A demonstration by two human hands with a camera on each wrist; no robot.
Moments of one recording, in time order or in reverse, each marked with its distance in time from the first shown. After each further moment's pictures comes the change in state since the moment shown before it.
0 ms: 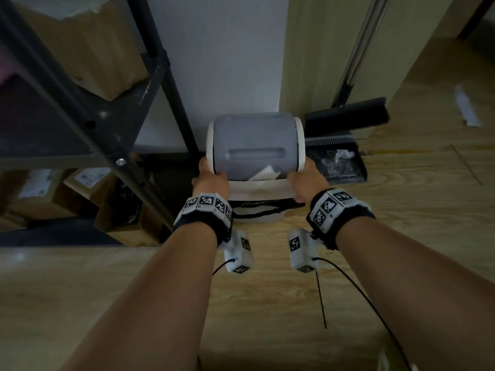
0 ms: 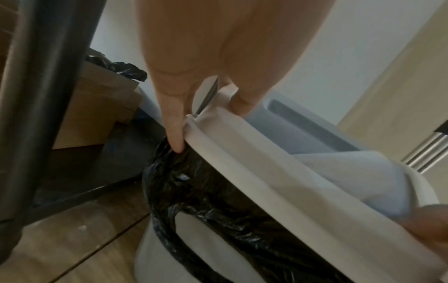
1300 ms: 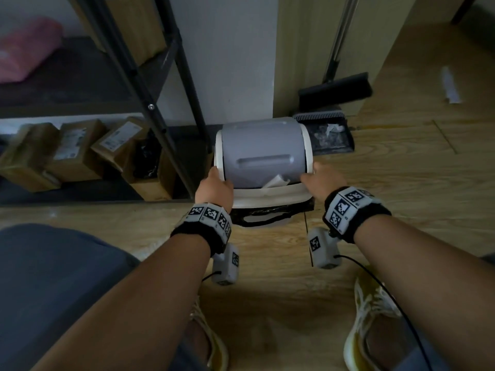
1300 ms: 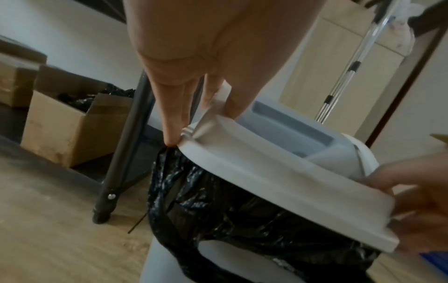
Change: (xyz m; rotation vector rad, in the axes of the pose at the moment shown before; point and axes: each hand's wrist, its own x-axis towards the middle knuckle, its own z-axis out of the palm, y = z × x) left_hand -0.138 -0.072 -0.023 0.239 -0.038 0.122; right_hand -0.118 0.074 -0.037 -0.305 0.006 -0.098
